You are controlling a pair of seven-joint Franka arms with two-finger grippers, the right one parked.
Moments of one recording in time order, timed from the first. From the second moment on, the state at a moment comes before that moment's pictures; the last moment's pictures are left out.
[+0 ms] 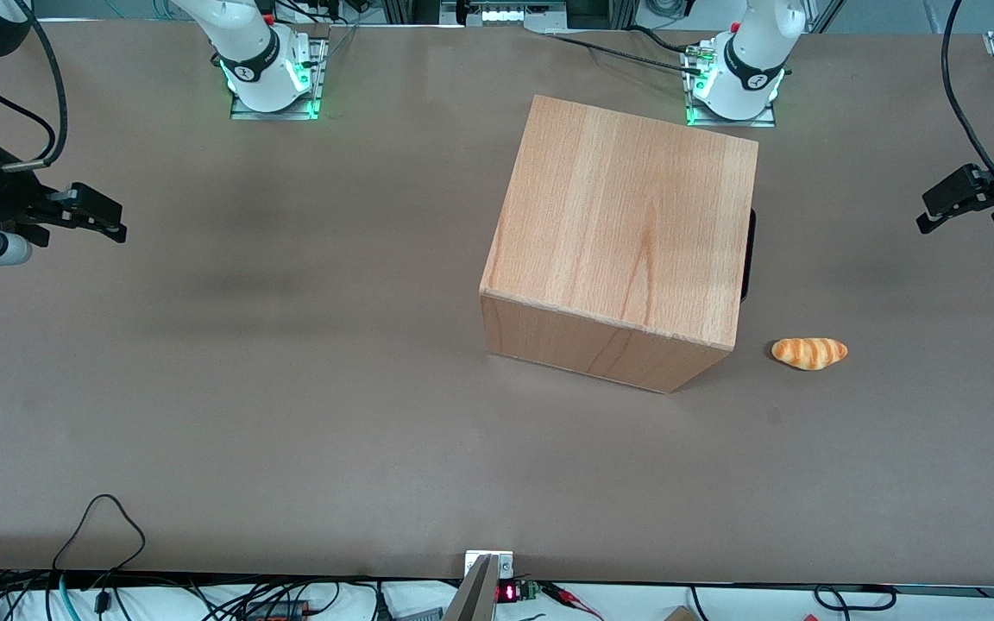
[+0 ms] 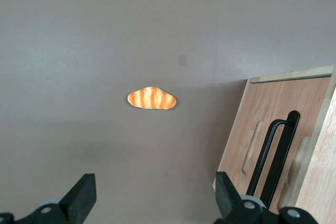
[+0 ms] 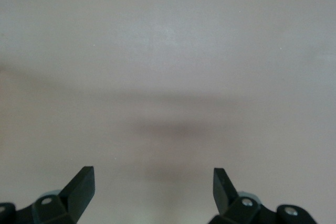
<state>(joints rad) 0.01 -0.06 0.06 -1.69 -0.02 1.71 -0.02</state>
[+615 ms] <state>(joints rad) 0.01 -0.06 0.06 -1.70 -0.02 1.69 -0.02</state>
